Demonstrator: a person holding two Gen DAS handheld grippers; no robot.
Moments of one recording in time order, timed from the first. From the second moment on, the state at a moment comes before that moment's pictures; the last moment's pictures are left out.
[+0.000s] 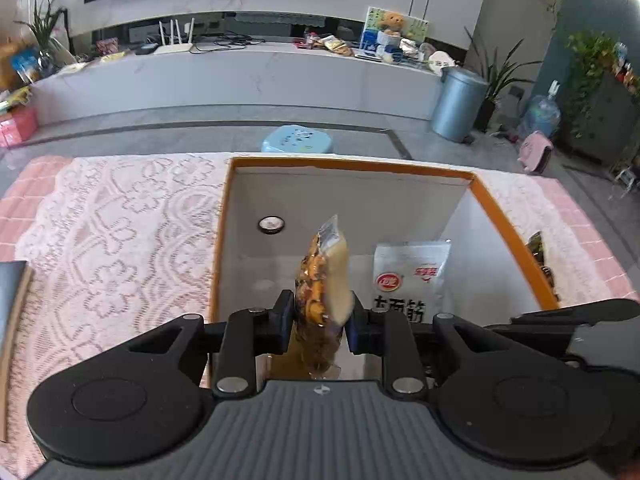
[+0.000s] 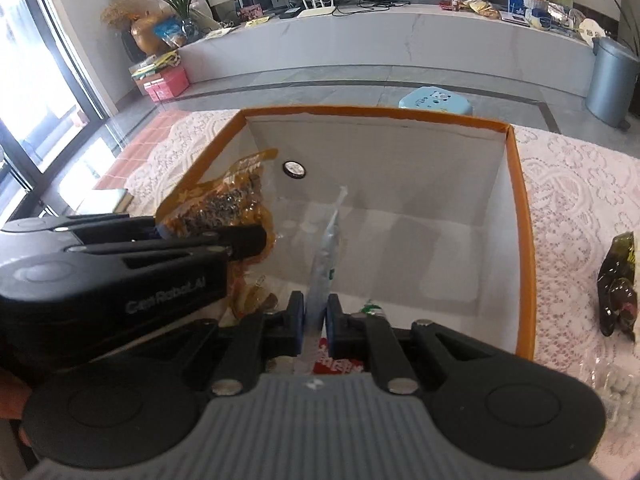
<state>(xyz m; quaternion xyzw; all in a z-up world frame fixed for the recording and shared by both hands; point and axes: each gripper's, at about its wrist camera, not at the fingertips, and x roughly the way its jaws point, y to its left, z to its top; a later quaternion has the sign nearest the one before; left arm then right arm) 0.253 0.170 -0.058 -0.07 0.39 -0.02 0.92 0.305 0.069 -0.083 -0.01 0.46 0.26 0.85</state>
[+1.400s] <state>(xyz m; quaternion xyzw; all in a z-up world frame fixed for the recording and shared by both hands) 0.216 0.154 -0.049 -0.04 0.36 -0.02 0.93 0.277 0.037 -0.040 -0.06 0.40 0.20 0.89</state>
